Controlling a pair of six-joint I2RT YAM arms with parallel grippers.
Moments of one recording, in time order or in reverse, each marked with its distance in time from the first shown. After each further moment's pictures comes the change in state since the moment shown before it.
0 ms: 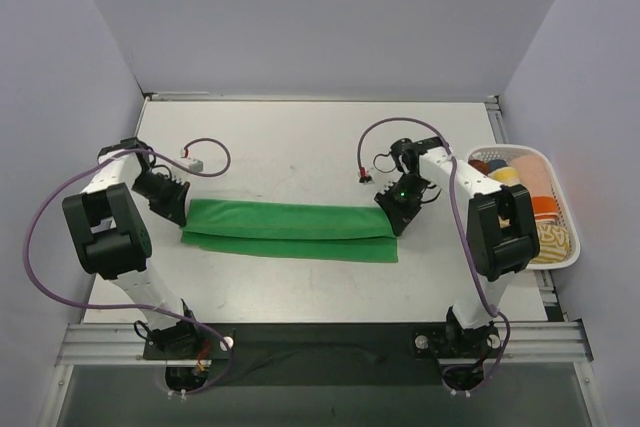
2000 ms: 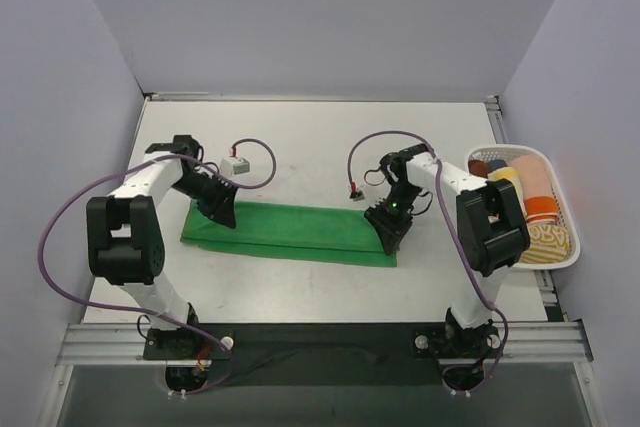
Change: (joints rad) left arm -0.290 -0.085 -0.073 0.012 0.232 -0.089; right arm 0.069 0.043 -0.061 -0.092 -0.126 -0.001
